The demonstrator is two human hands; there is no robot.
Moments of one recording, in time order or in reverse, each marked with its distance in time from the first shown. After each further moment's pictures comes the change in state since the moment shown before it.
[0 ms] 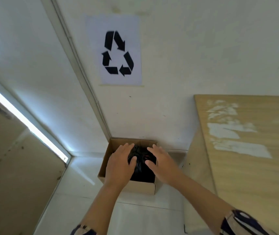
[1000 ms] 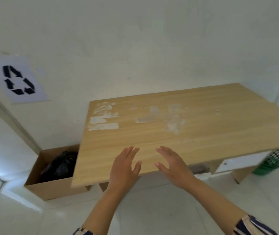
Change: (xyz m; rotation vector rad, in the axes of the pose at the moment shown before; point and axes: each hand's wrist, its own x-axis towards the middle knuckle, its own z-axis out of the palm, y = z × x) left_hand -0.293 0.388 0.175 0.001 -0.100 0.452; right_hand -0.464 0.235 -0.241 -0.159 0.342 0.090
